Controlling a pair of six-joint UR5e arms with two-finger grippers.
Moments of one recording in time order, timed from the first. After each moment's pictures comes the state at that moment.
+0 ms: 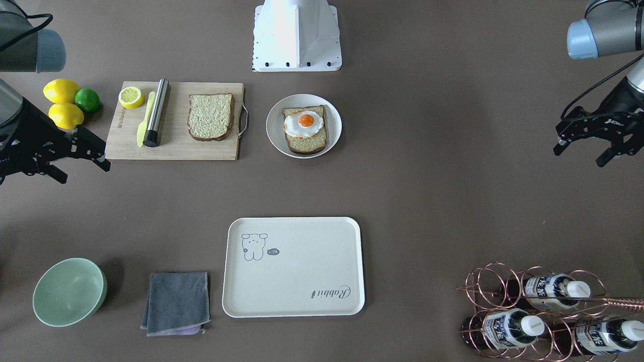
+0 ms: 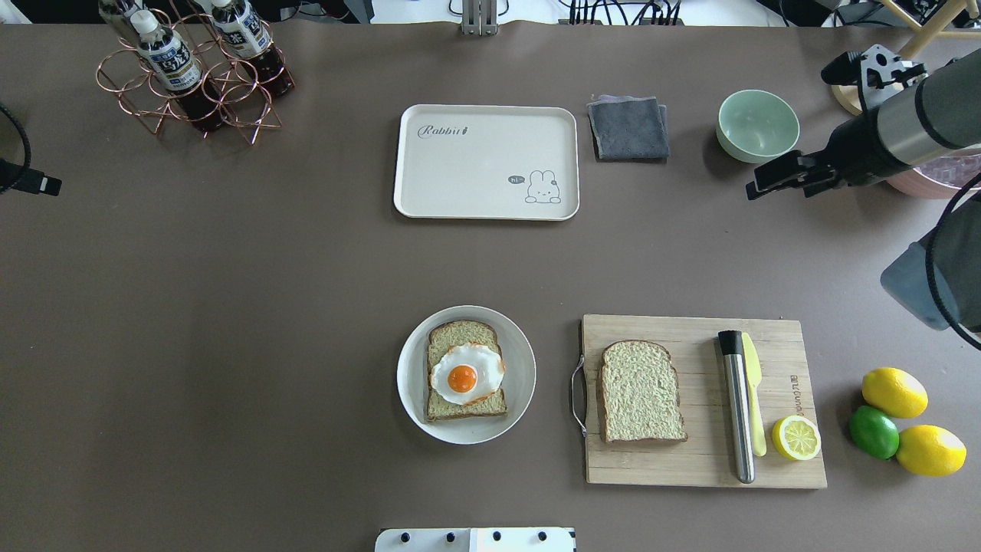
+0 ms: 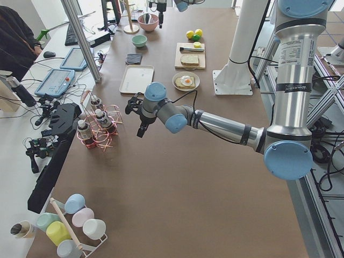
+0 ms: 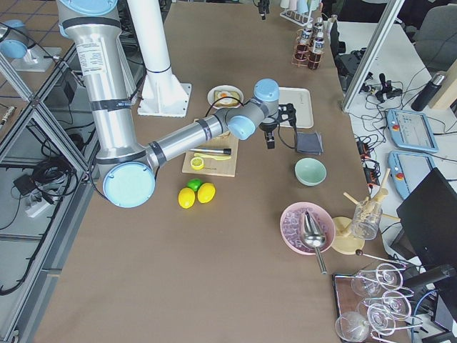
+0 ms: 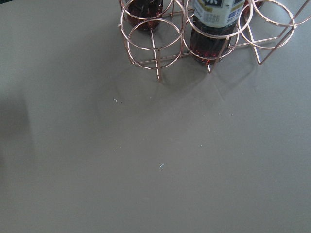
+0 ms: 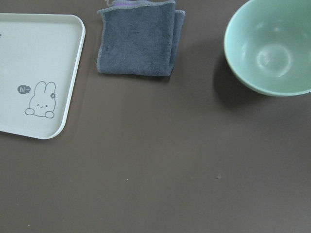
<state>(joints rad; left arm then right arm) -1.19 -1.57 -1.81 -2.11 -2.22 -0.50 1.02 -1.39 1.83 -1.18 2.25 0.79</state>
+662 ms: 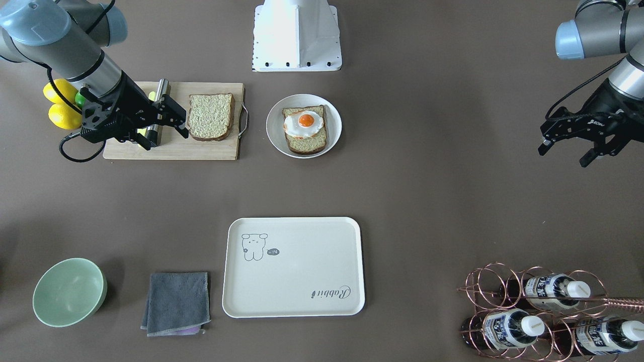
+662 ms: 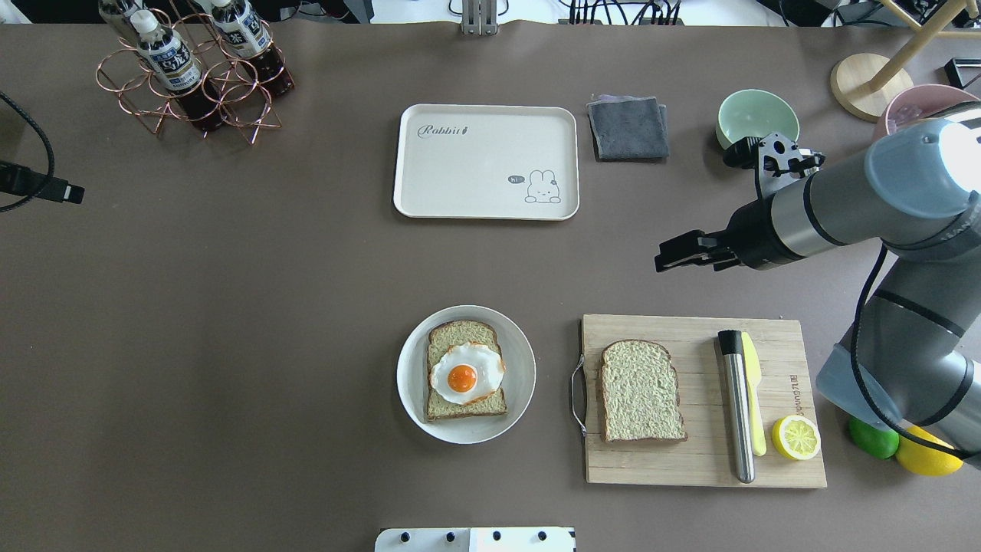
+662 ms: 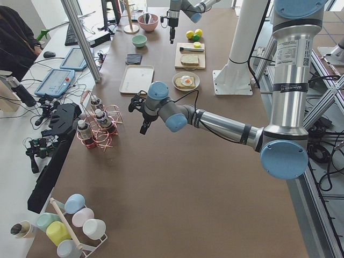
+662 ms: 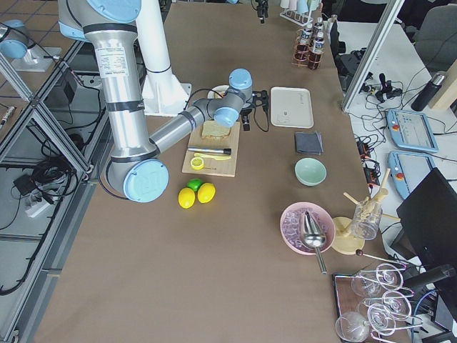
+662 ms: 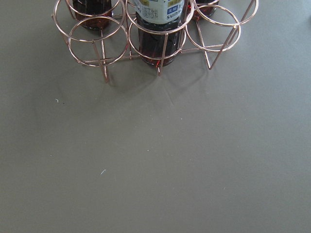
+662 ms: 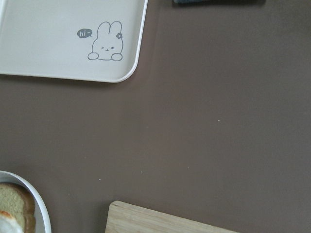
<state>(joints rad) -1.14 -1.57 -1.82 -2.15 -2.20 -0.56 0.76 -1.40 1.93 -1.10 2.11 1.07</state>
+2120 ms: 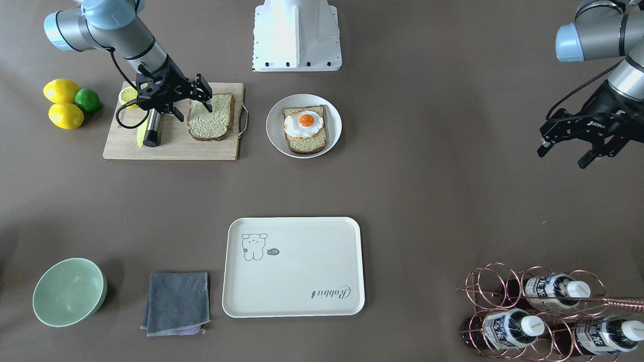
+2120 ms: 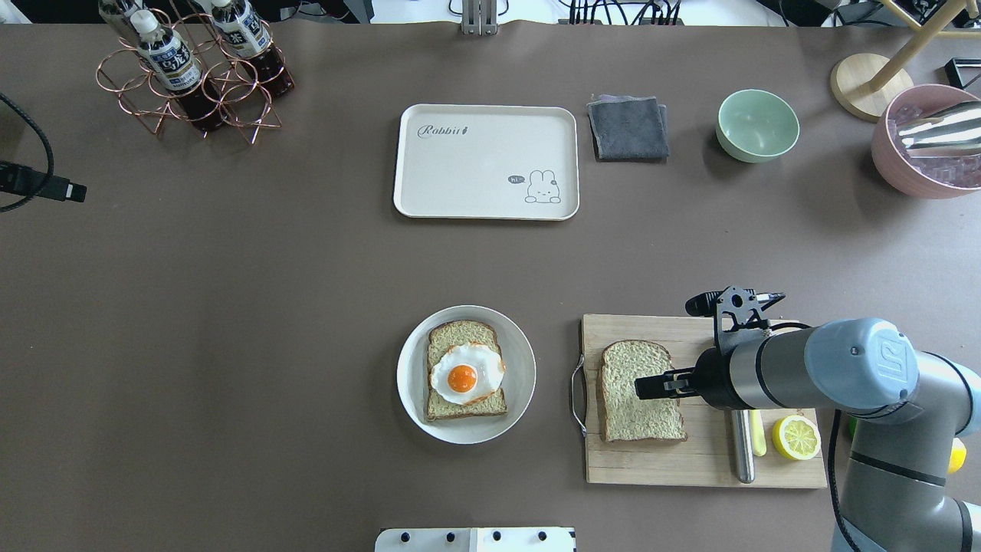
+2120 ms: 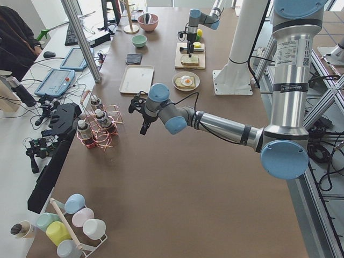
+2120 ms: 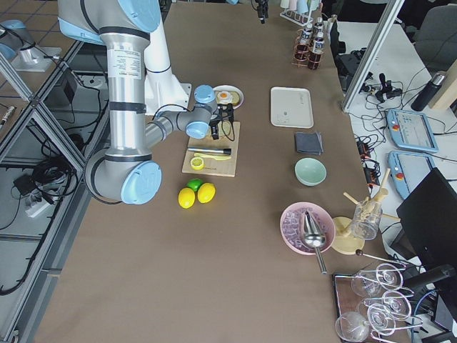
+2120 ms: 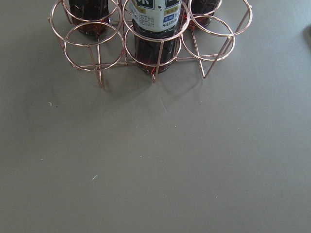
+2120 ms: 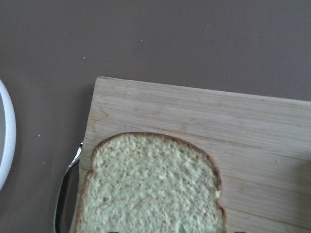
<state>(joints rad) -1.14 -1.57 -1.80 -2.20 -2.20 -0.60 0.40 -1.56 1.96 -0.93 1.82 1.22</state>
